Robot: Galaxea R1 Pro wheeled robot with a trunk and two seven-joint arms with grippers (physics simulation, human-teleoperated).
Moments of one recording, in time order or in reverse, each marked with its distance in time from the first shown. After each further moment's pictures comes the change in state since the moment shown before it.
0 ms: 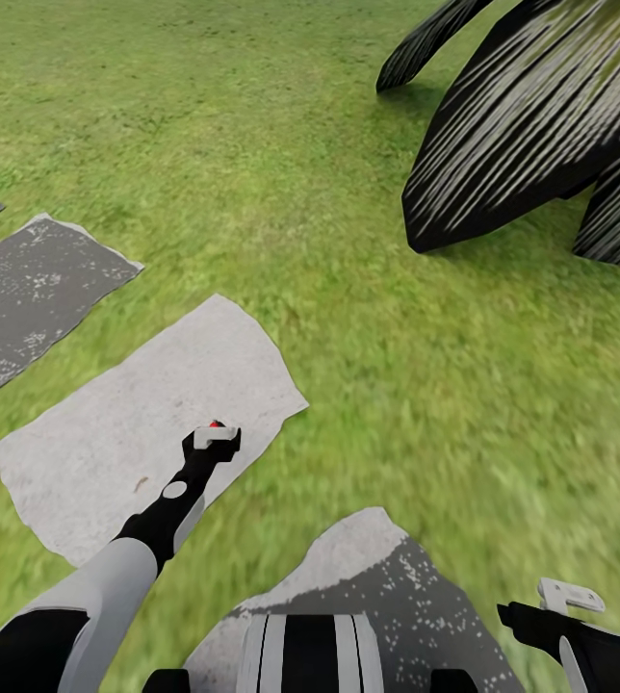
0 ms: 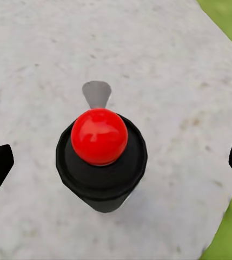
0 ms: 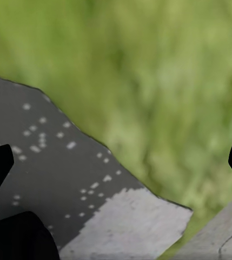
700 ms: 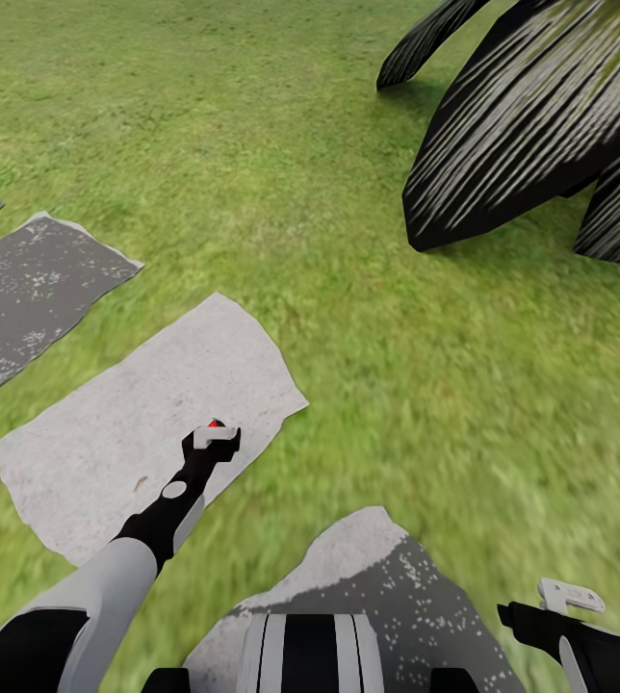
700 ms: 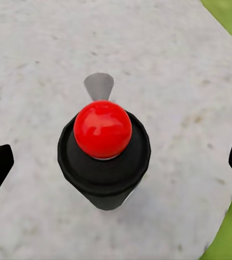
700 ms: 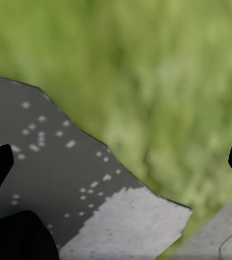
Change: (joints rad) left arm 0.000 0.001 0.001 0.000 0.000 0.000 0.000; right arm 0.000 0.000 0.000 0.000 0.000 0.000 0.000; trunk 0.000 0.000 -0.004
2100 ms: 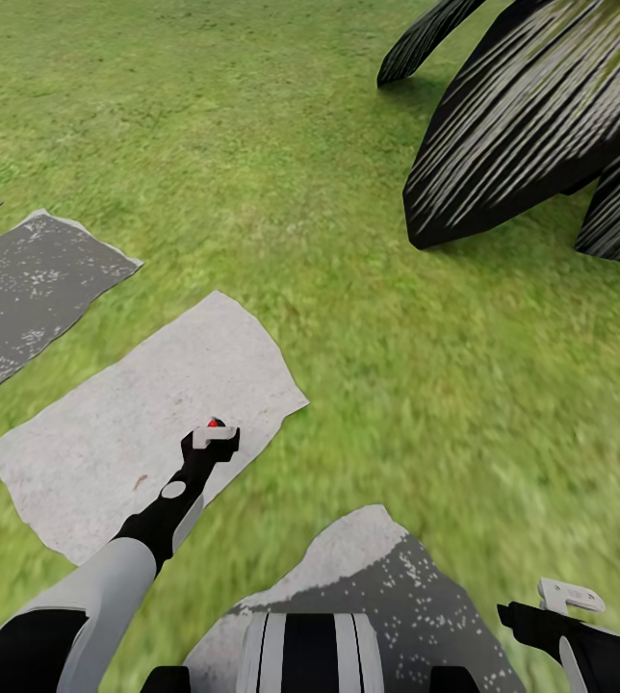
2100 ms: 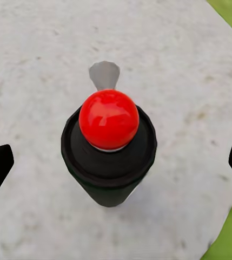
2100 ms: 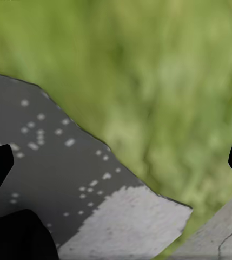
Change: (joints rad) left arm 0.000 0.003 0.000 0.000 0.001 0.000 0.000; right arm 0.000 0.000 0.000 0.001 0.000 -0.001 0.000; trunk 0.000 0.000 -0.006
